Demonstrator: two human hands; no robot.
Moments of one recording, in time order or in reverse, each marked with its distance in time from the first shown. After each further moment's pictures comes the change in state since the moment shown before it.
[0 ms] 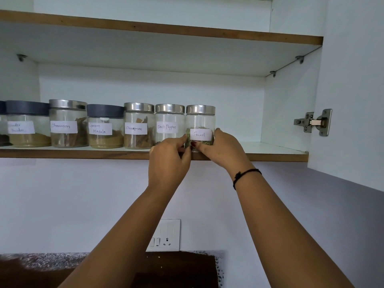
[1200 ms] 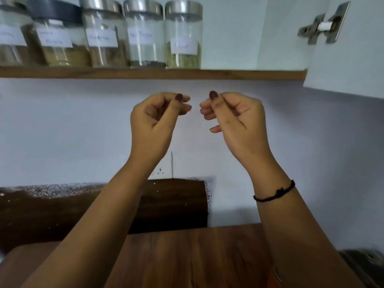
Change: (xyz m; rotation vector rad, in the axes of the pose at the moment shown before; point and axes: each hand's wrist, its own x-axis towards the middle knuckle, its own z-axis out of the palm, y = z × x) left_hand -0.097 0.027 -0.020 -0.685 -0.121 -0.259; right_hand -0.150 0.038 -0.002 0.634 0.220 -0.157
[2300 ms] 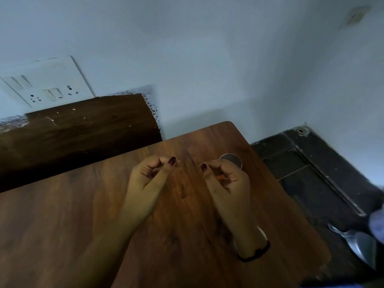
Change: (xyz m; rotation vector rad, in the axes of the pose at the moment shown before) left_hand -0.275 -0.100 0.095 -0.025 -0.538 -0.659; right_hand -0.302 0.136 -0.101 -0.151 0.197 0.760
